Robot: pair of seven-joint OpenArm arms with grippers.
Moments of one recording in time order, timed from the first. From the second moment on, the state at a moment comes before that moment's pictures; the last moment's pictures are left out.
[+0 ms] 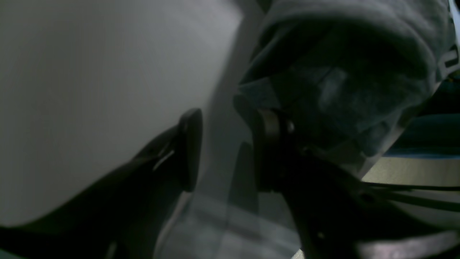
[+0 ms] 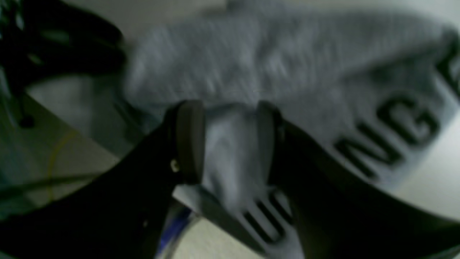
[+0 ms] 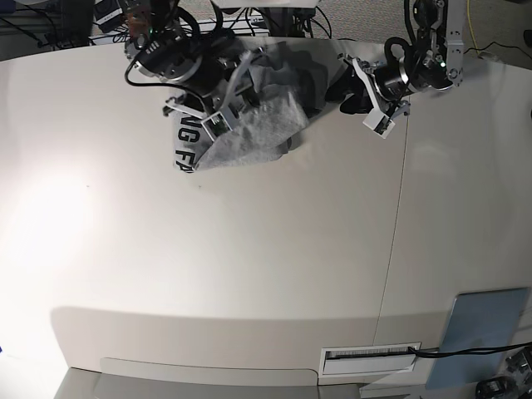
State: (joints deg) left arm 21.8 -14.9 -3.4 96.3 -33.3 -40.5 43.8; right arm -26.3 6.4 -9.7 126.6 11.7 17.9 -63.9
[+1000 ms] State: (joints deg) left arm 21.8 -14.9 -3.4 96.3 -33.6 -40.5 44.1; right arm 3.0 1.2 -13.4 104.5 5.9 8.2 -52.0
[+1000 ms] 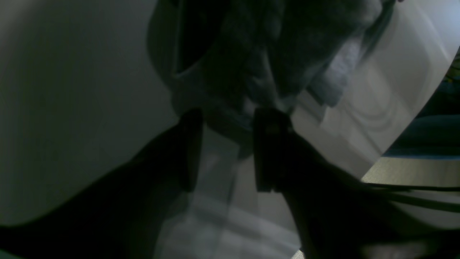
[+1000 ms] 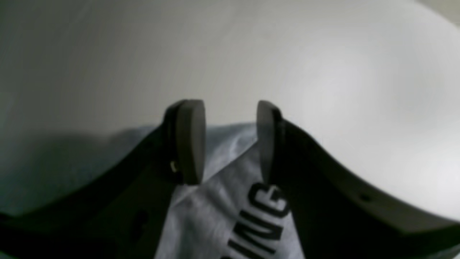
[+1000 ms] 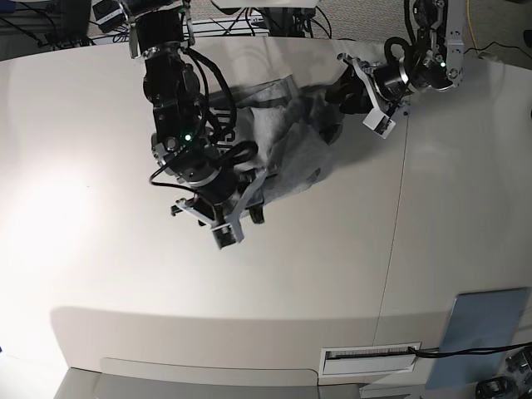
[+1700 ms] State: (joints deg) left arm 21.5 -14.8 -3.4 96.4 -31.3 -40.1 44.1; right arm -5.8 4.7 -24.2 120.5 -6.5 12.4 -65.3
